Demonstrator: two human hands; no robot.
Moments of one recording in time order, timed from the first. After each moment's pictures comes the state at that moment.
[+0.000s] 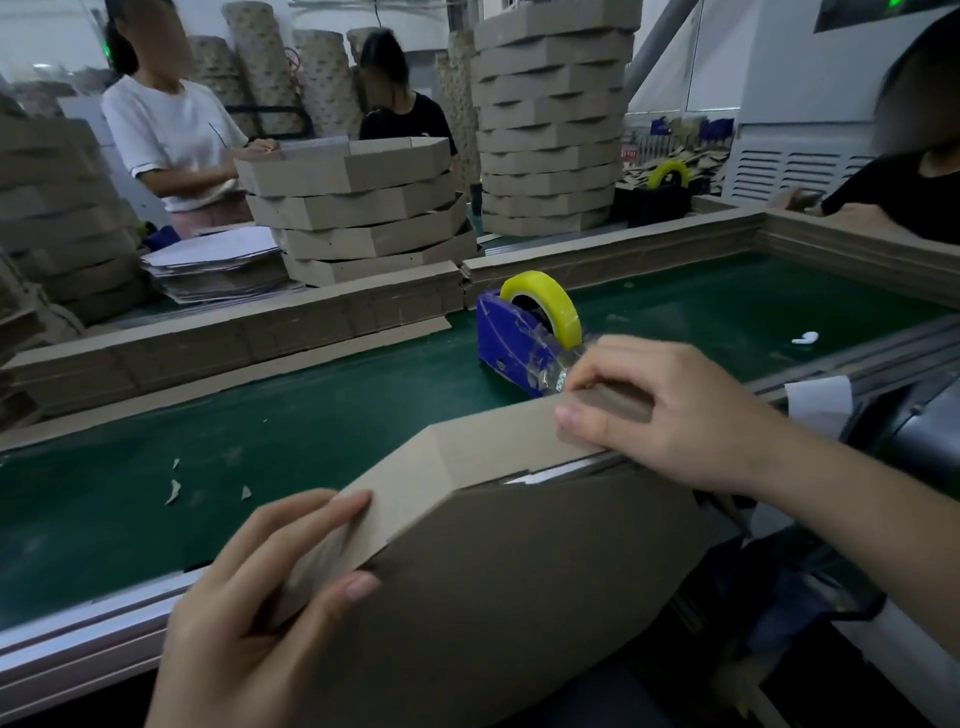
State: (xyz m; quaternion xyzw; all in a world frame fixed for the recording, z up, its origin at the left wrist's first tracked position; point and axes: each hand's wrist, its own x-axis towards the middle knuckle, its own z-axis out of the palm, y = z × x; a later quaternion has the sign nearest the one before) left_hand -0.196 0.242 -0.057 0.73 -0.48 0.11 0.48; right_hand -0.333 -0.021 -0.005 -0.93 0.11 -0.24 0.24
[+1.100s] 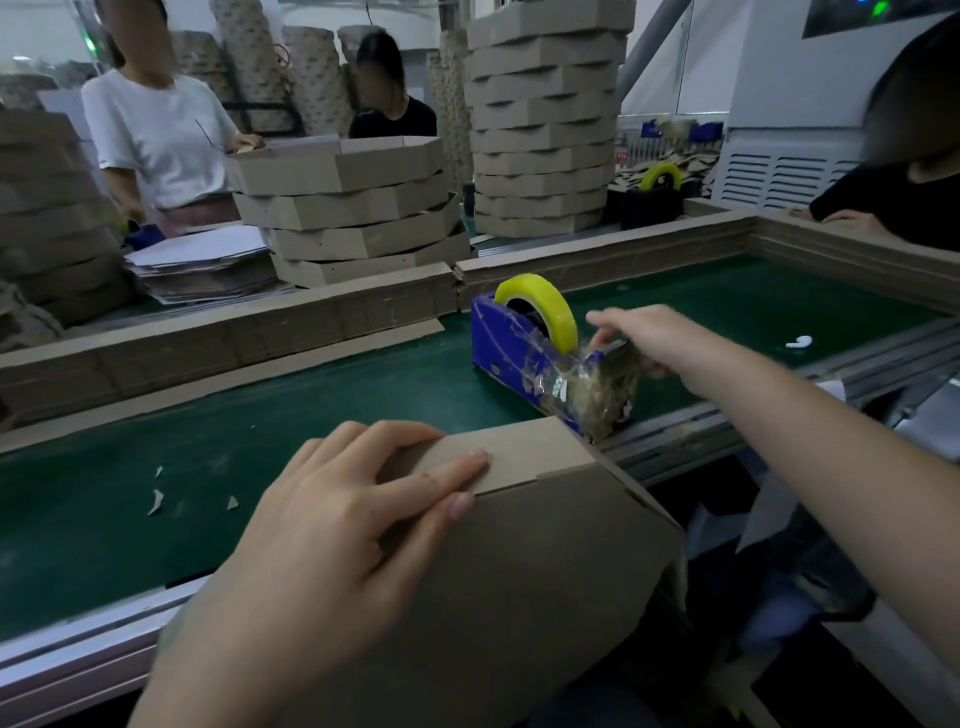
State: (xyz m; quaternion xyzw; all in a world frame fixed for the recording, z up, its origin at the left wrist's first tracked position) left_hand -0.187 0.194 -0.020 0.75 -0.60 0.15 0.24; right_hand -0.266 -0.129 -0.025 -0.80 0.40 -0.16 0.42
